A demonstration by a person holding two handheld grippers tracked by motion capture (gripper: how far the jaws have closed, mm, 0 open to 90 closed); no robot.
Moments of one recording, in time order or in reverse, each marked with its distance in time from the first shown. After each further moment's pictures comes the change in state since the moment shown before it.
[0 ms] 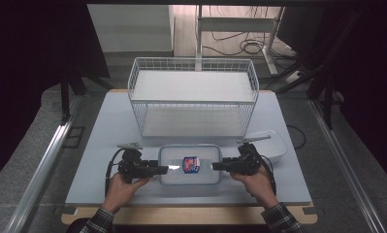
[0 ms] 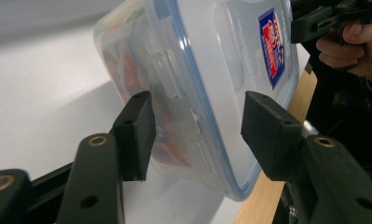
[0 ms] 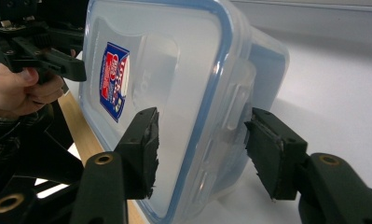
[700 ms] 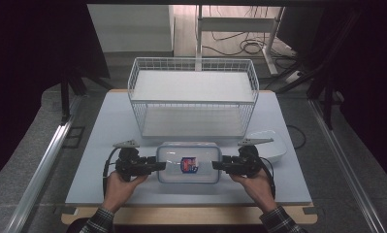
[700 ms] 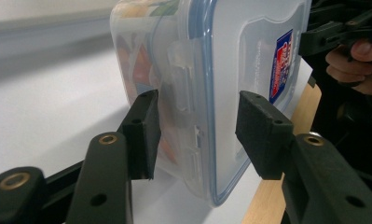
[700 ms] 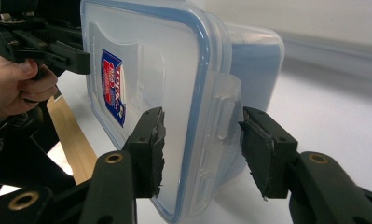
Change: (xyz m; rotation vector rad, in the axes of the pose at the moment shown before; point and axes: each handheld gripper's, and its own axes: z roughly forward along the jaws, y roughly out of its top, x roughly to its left) left arm -0.007 0.007 -0.011 -0.063 0.043 0.041; right arm 0.022 -0.001 -0.009 -0.086 -0.062 -0.116
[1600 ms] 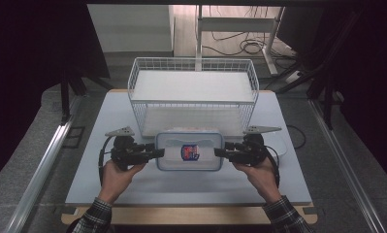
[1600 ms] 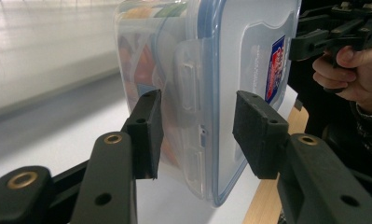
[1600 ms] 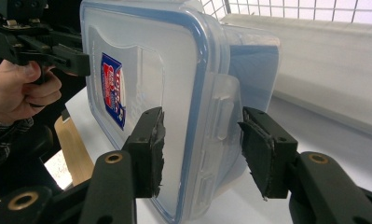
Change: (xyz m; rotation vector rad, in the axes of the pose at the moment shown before) left arm -0.012 0.038 -0.022 -0.085 -0.007 0.067; right arm 0.007 0.036 -0.022 -0.089 0.005 -0.075
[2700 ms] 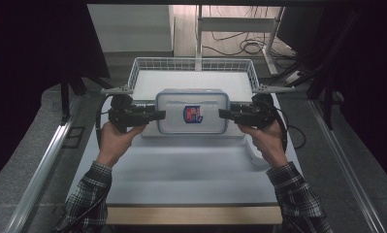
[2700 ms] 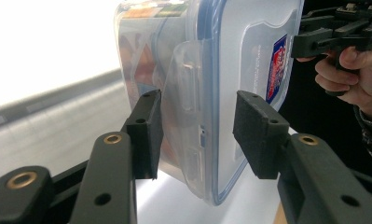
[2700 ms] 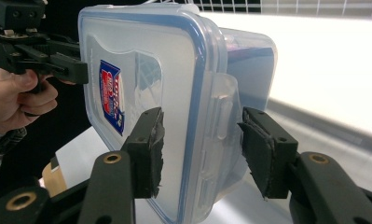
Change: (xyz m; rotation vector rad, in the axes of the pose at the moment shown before) left arm -0.002 0.107 -0.019 -0.069 0.027 0.078; right arm -0.004 0.101 -0.025 -0.116 -0.035 -0.078
